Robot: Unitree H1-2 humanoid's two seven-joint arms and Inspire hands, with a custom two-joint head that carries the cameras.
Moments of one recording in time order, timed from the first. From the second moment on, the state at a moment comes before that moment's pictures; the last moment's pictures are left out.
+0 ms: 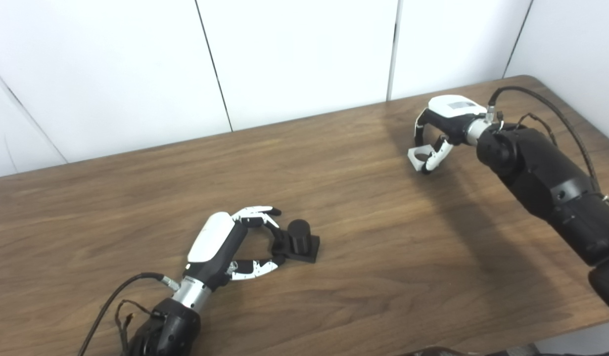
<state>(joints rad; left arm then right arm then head) -0.23 0.25 -0.36 0.17 0.55 -0.30 -0.02 -0.65 -0.66 0.36 0.41 -0.75 0.11 0.31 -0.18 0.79</state>
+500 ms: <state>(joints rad) -0.23 0.24 -0.36 0.17 0.55 -0.30 -0.02 -0.60 -0.67 0.32 0.39 -0.74 0.05 0.24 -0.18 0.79</state>
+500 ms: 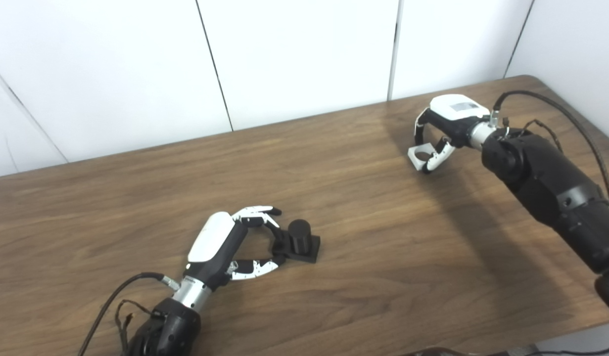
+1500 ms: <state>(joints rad) -0.23 0.24 -0.37 0.17 0.55 -0.30 -0.02 -0.58 -0.68 0.29 0.04 -0.67 -0.03 0.37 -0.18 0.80</state>
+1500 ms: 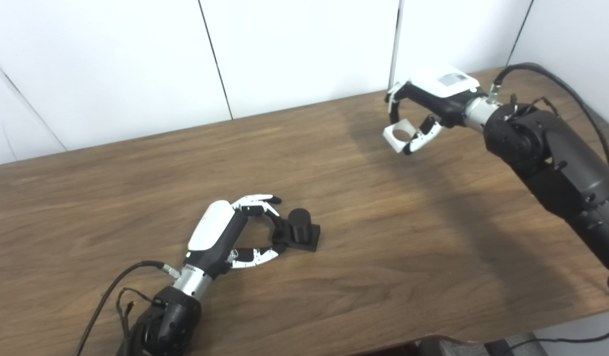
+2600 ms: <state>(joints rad) -0.23 0.22 -0.37 0.17 0.58 -0.28 -0.02 -0.59 -0.53 0.31 -0.21 -0.46 -0.01 0.64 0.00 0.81</state>
